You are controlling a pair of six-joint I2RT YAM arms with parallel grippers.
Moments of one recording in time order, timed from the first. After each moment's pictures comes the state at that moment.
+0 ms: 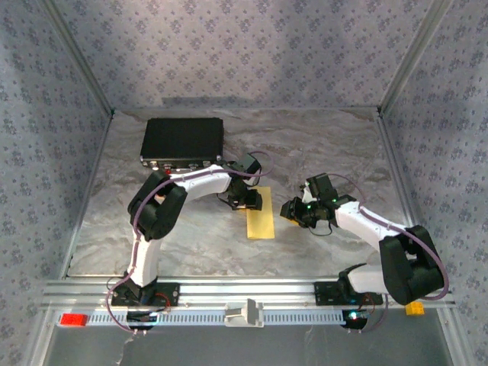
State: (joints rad) left arm -0.78 2.04 1.40 -0.68 0.23 -0.62; right arm 0.37 1.31 0.60 -0.34 -0.48 0.74
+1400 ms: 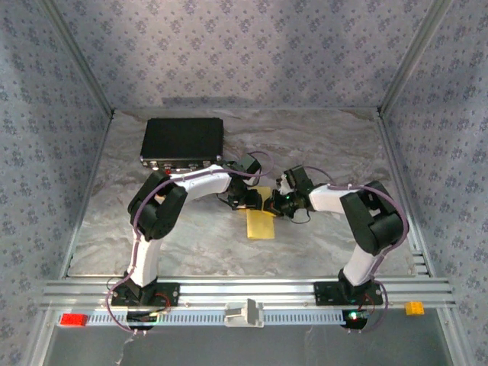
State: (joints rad) left arm -0.78 2.04 1.40 -0.68 0.23 -0.63; right arm 0.46 1.73 0.76 -0.07 -0.58 0.77
